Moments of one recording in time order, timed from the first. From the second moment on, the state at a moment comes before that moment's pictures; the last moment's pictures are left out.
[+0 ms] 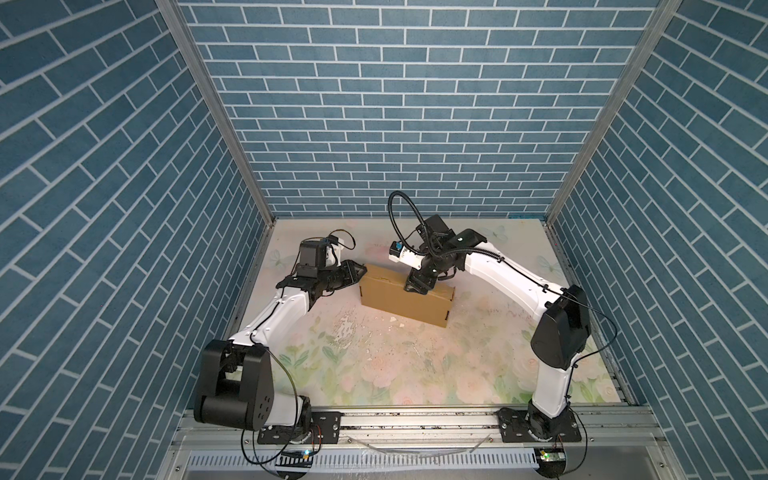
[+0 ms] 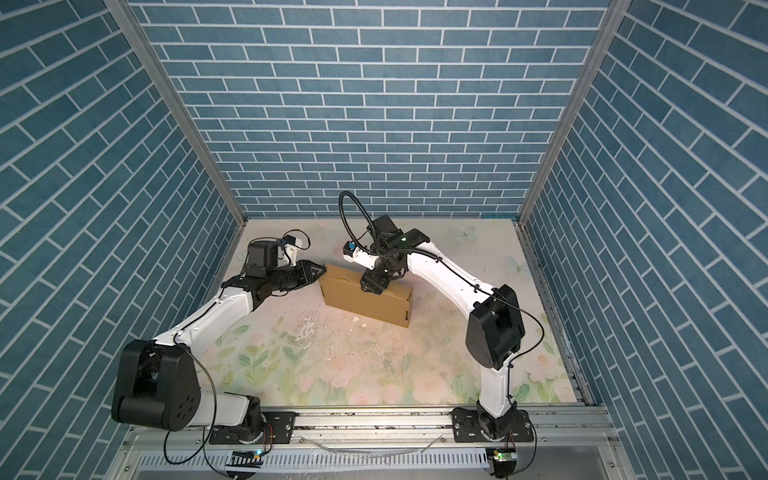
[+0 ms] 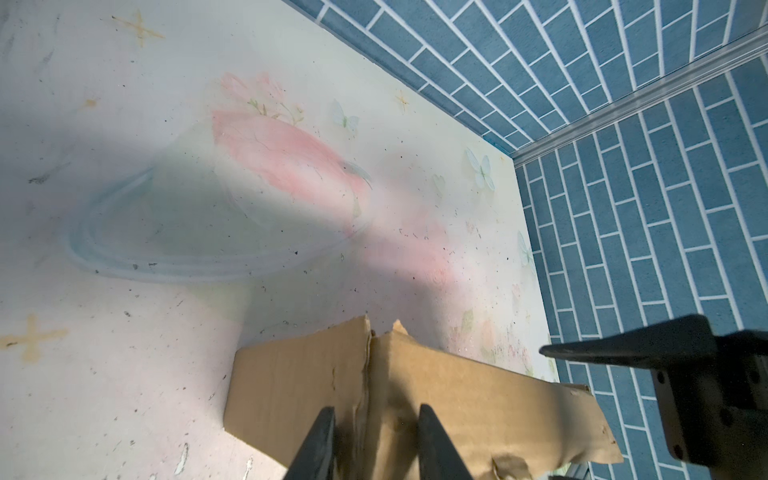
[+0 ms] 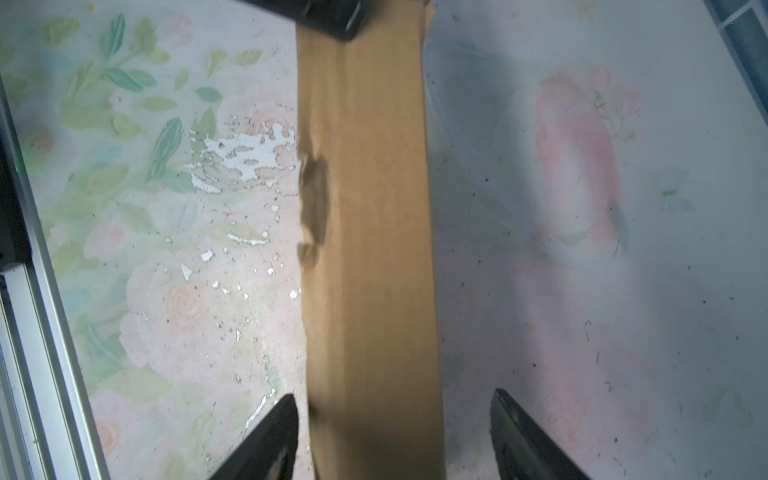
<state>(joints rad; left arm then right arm) -0.16 1.41 0.92 -0.20 0.54 -0.52 0.75 1.92 1.80 -0.94 -0.28 -0.47</state>
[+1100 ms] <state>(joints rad) -0.16 1.39 0.89 -0.18 0.54 -0.52 0.75 1.96 1.83 -0.83 -0.37 -0.23</state>
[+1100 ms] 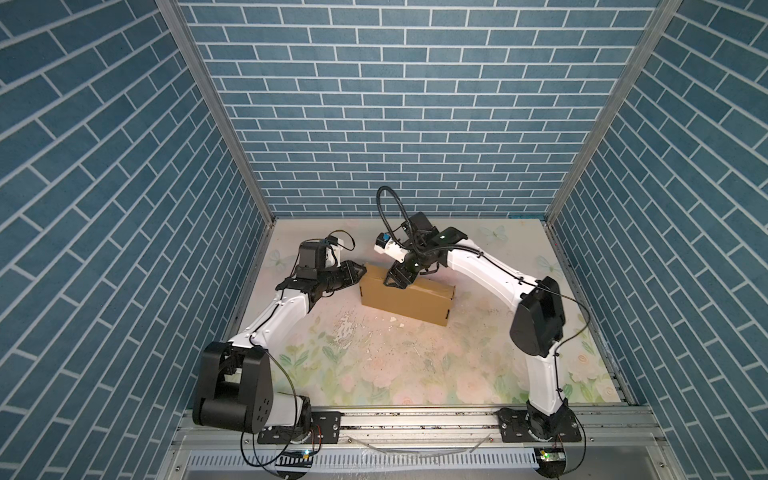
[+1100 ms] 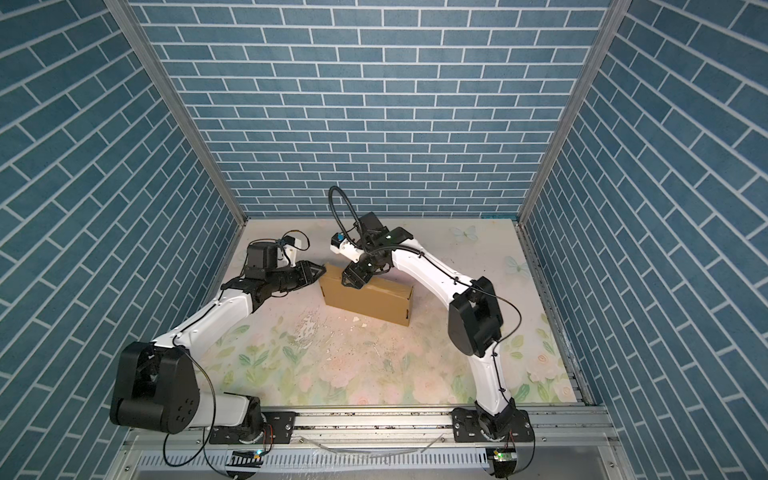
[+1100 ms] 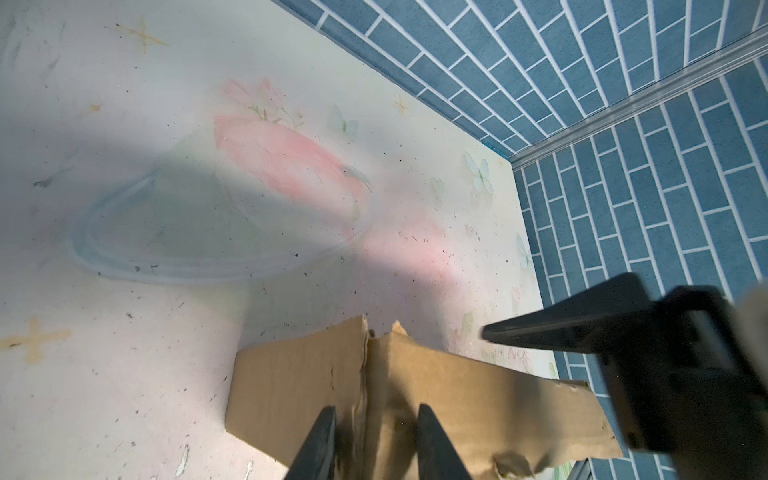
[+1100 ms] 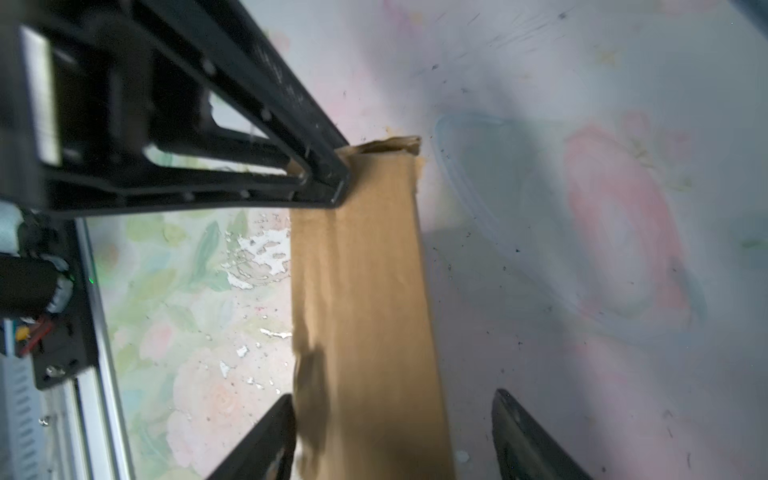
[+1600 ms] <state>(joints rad) -0.16 1.34 0.84 -0.16 0.53 -0.54 0.53 1.30 1.16 -0.70 -0.23 0.53</state>
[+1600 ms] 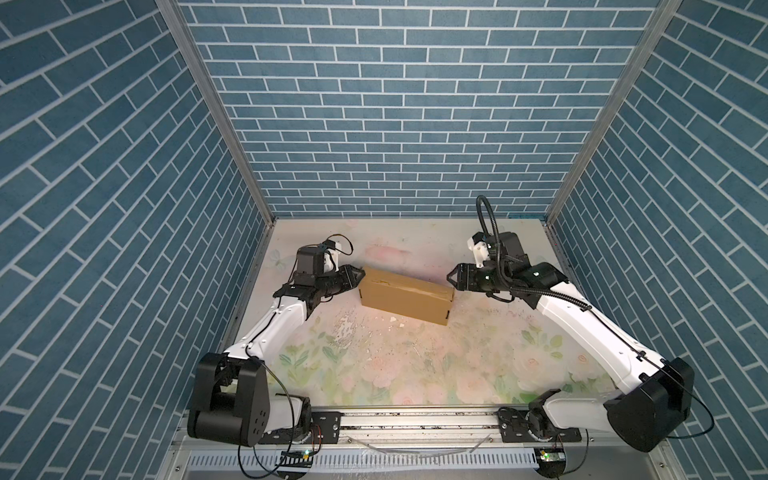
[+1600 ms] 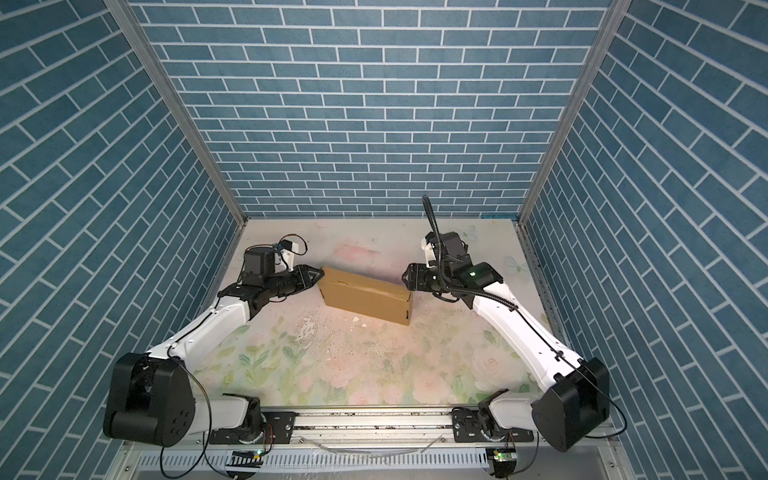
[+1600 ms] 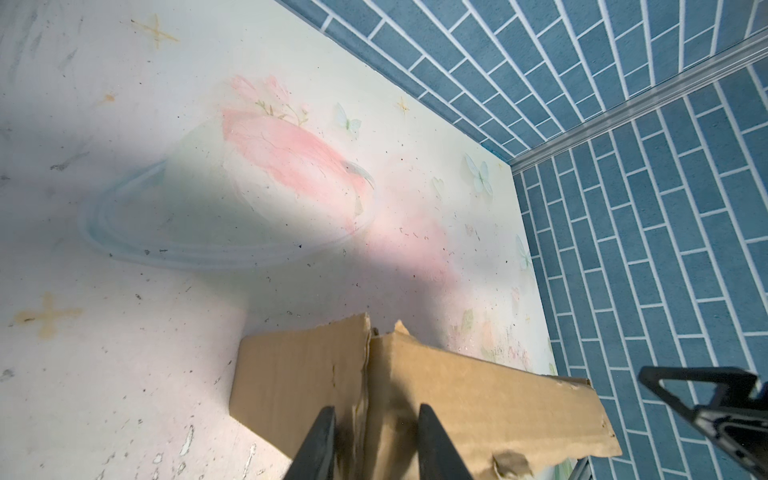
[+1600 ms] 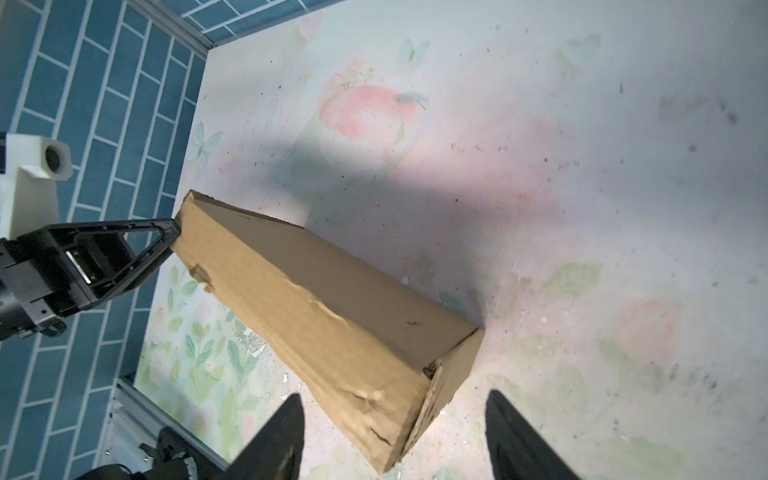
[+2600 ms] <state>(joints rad) -0.16 1.36 0.85 -0.14 0.53 -0.54 0.44 1.30 0.91 -0.39 -0.49 0.73</state>
